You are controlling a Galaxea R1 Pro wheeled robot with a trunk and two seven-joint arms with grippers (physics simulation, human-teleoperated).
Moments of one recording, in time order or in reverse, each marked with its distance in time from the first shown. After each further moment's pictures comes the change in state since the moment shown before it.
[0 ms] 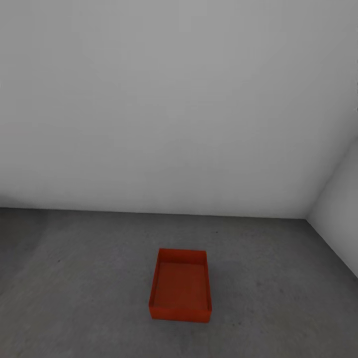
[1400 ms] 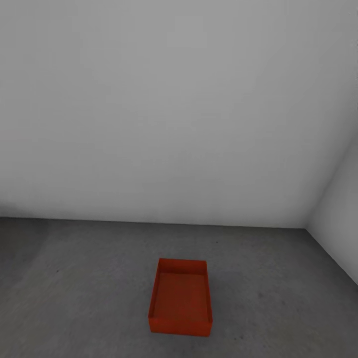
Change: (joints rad) left arm 0.082 -0.029 0.000 0.004 0.012 -0.001 -0.033; right arm 0.000 -0.005 -0.002 0.001 -0.008 -0.018 0.001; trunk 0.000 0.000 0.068
